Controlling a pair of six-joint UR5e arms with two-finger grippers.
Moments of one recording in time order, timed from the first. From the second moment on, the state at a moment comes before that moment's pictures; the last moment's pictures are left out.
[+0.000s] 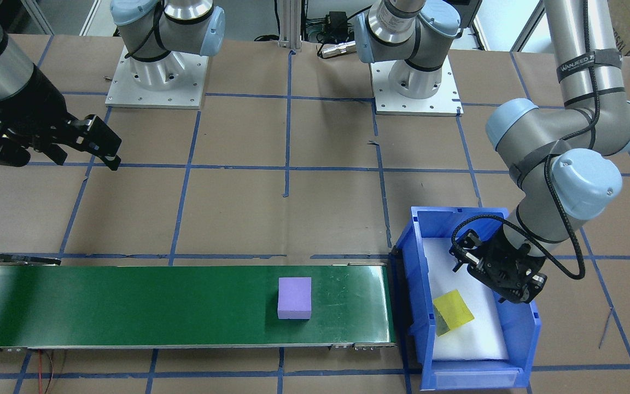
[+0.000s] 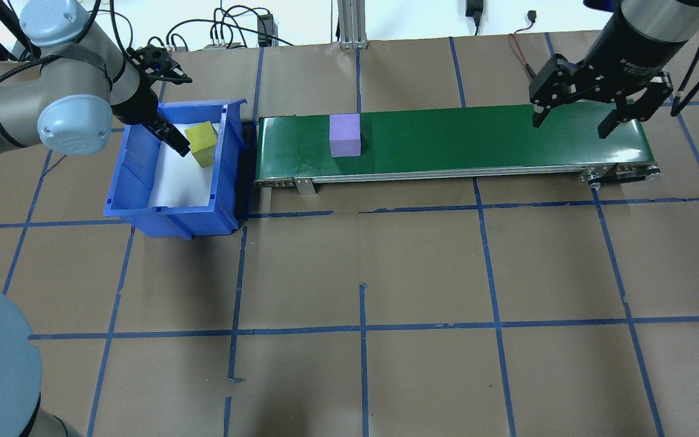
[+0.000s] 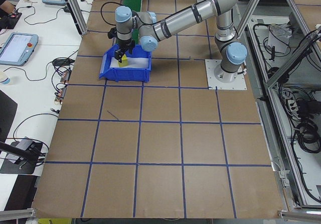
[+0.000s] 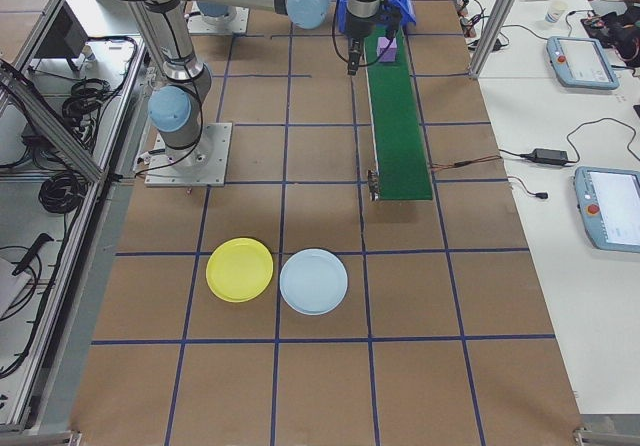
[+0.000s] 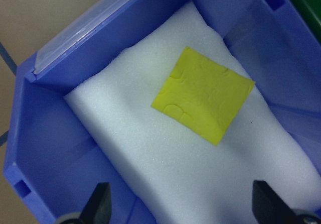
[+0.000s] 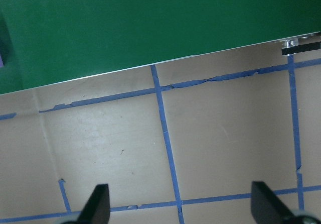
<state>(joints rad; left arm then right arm) -1.38 -1.97 -1.64 -1.00 1.51 0.92 1.37 -1.52 1.56 -1.57 -1.45 -0.01</state>
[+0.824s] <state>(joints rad) -1.38 -2.05 -1.60 -0.95 1.47 0.99 1.25 -1.32 1.55 -1.69 -1.37 -0.34</state>
